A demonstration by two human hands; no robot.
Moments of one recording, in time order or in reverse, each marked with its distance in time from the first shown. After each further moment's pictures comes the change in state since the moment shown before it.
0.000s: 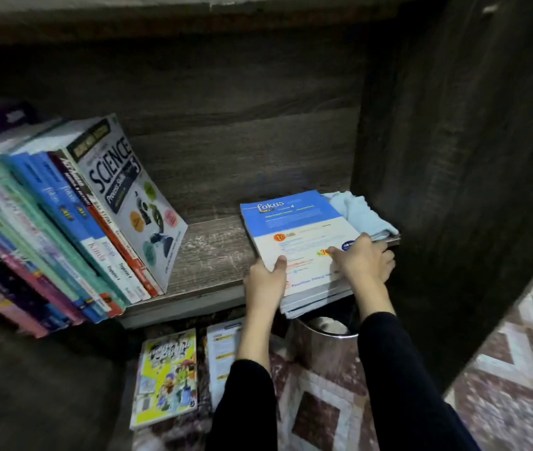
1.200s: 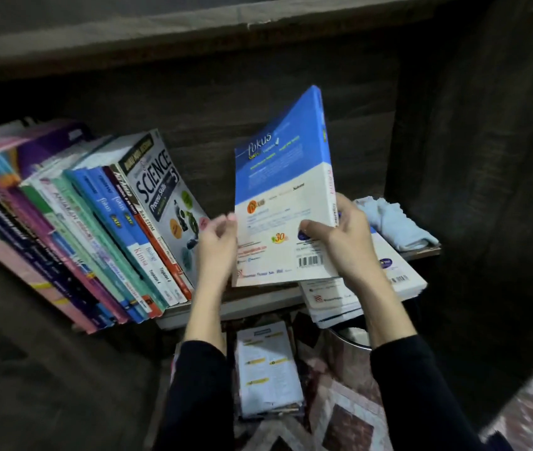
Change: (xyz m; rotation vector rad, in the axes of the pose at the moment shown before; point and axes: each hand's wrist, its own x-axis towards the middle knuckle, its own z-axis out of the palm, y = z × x) left_hand 0.018 0.040 -0.119 -0.132 0.171 0.140; right_hand -0.071 -0.067 -0.037 1.094 -0.333 -0.566
